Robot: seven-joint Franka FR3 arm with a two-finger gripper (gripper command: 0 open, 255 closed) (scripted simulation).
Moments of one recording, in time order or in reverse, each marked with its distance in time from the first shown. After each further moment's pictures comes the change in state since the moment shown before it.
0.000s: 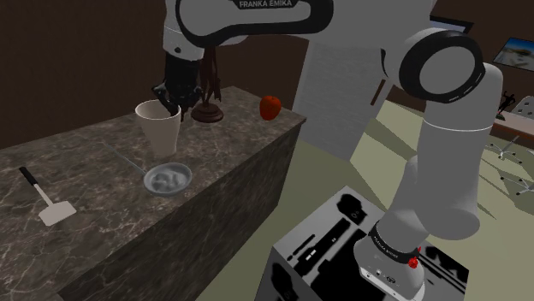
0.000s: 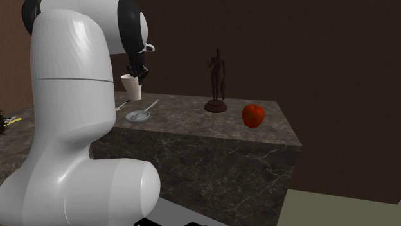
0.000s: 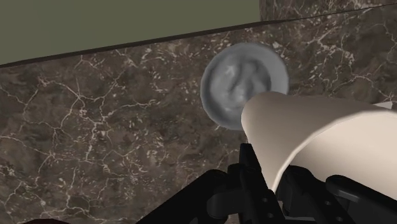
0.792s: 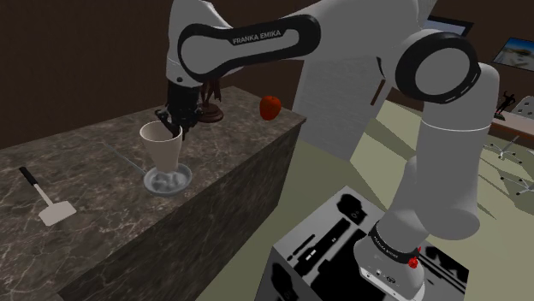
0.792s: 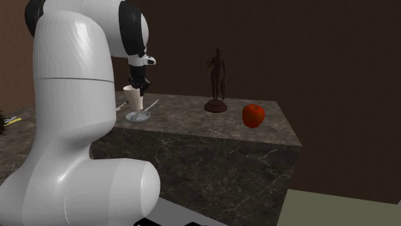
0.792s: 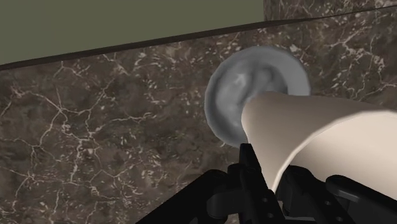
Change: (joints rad) arm 0.000 0.017 0.000 -0.136 0.002 0.153 -0.009
